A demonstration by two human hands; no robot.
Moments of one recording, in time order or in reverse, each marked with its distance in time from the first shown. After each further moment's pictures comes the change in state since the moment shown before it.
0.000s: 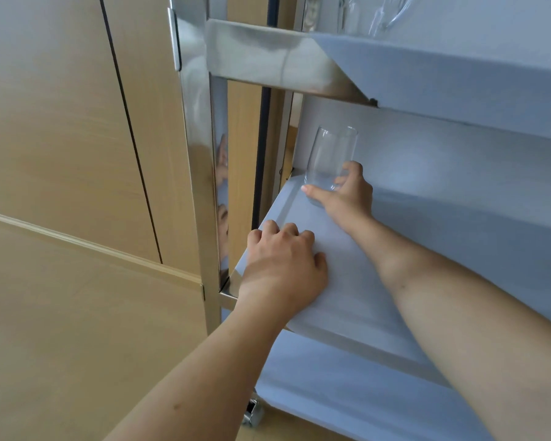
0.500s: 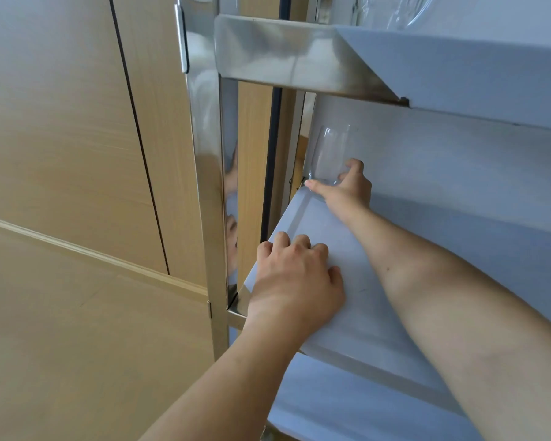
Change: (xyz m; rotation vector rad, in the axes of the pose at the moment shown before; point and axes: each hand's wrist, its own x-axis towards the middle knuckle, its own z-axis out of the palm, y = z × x) left_hand -0.001 0.001 -0.001 -0.007 0.012 -0.006; right_hand 0.039 -0.007 0.029 -0.022 0.022 0.031
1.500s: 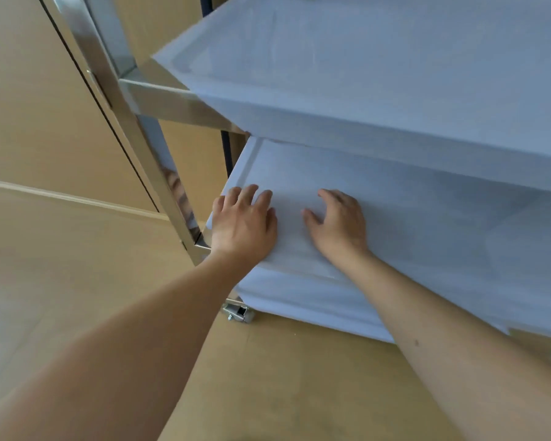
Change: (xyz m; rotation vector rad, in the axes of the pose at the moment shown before) left_hand -0.025 0.014 -0.018 0.029 0.010 -0.013; right_hand -0.177 0.011 -0.147 -0.457 -0.277 -0.023
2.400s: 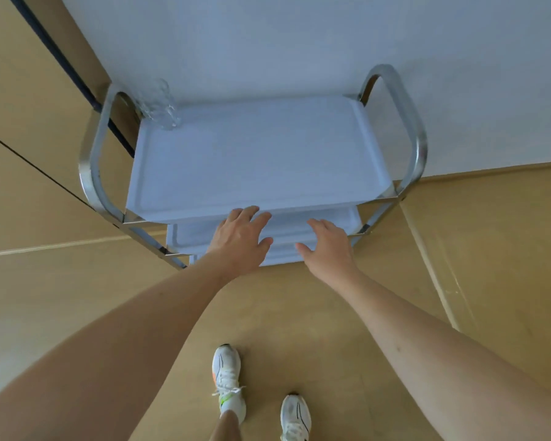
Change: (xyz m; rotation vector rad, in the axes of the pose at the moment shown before) left_hand -0.061 0.269 -0.363 -0.044 -0.640 0.375; right_hand -0.215 -0.043 -0.442 0.033 -0.258 0.440
